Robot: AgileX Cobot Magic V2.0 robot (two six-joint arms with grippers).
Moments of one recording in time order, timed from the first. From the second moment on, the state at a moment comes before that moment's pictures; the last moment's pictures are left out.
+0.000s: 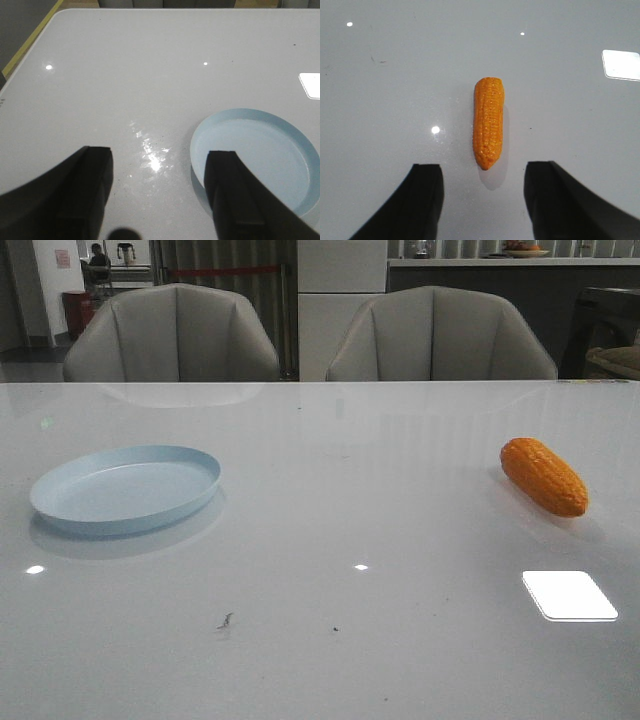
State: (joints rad) left arm 0.01 1.05 -0.70 0.01 0.19 0.03; right arm 0.07 1.06 -0.61 0.22 0.14 -0.21
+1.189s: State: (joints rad) left arm 0.01 2.19 -1.75 -0.19 1.03 0.19; right arm 0.07 1.06 -0.61 0.22 0.17 -0.21
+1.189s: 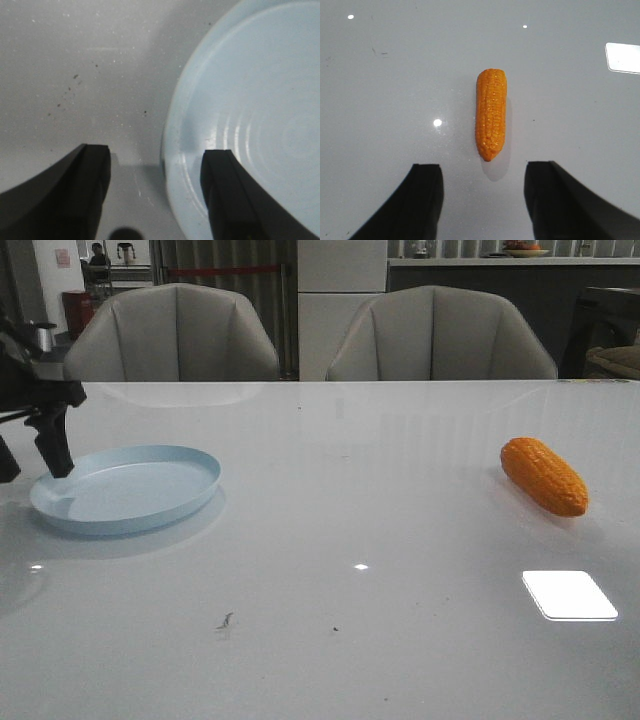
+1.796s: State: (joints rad) left arm 0.01 2.22 -1.76 -0.22 1.03 0.19; right arm 0.07 1.06 -0.61 0.22 0.19 -0.21
